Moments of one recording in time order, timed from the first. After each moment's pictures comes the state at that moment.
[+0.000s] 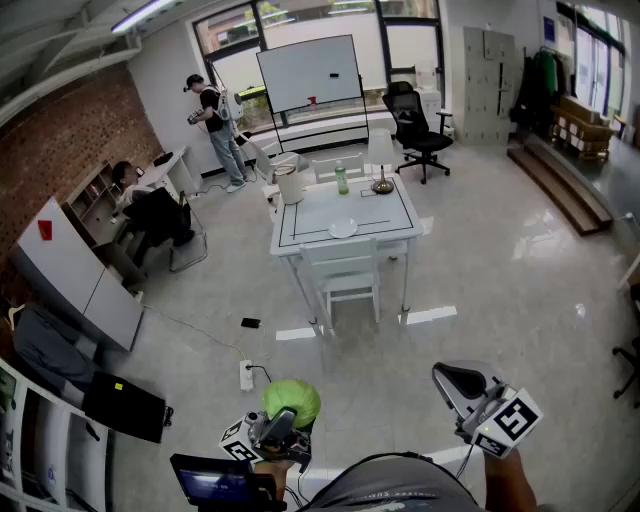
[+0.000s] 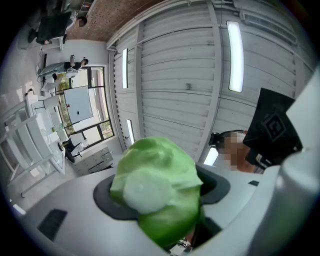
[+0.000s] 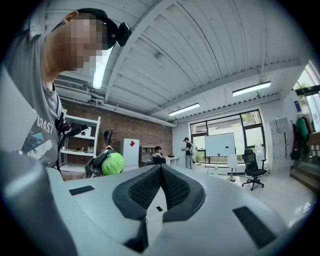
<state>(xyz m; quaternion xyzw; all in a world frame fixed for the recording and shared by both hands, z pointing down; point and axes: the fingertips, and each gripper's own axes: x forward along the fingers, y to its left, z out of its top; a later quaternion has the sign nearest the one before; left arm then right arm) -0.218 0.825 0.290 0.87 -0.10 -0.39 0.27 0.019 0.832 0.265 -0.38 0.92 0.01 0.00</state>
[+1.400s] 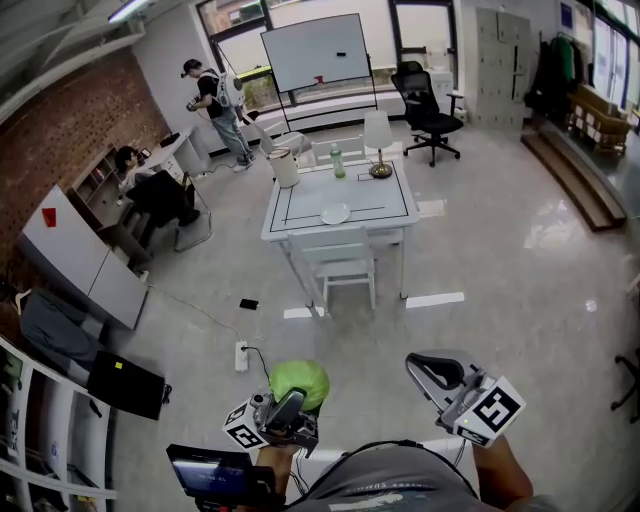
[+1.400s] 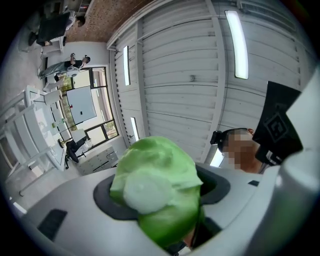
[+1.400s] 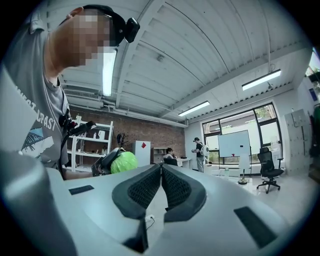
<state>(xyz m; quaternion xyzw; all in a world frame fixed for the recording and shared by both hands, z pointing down) -0.082 0.787 0.278 0.88 -0.13 -0.38 0.26 0.086 0.786 0.276 -0.30 0.95 0.01 0.00</state>
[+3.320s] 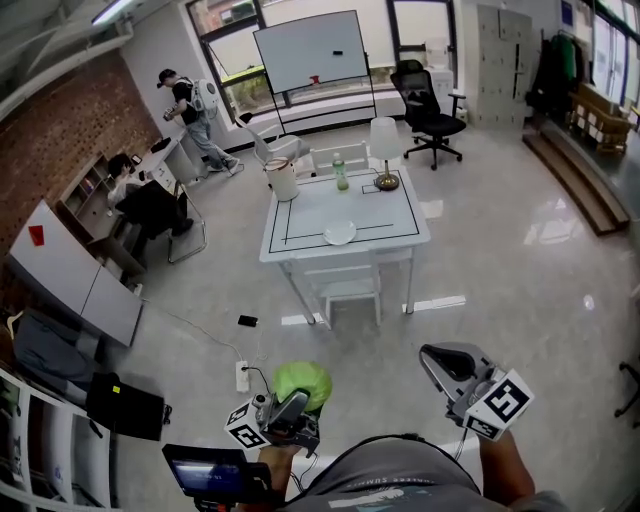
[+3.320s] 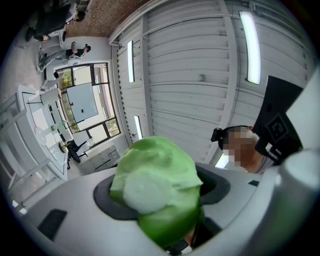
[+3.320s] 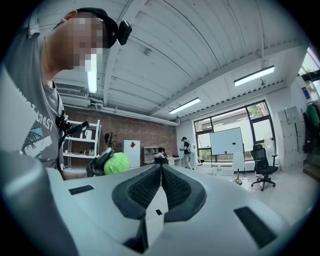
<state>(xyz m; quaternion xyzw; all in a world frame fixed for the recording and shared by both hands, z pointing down) -0.114 0.634 0.285 0.88 -0.12 -0.36 0.28 0.075 0.624 0.282 -0.34 0.94 -0.01 0.00</state>
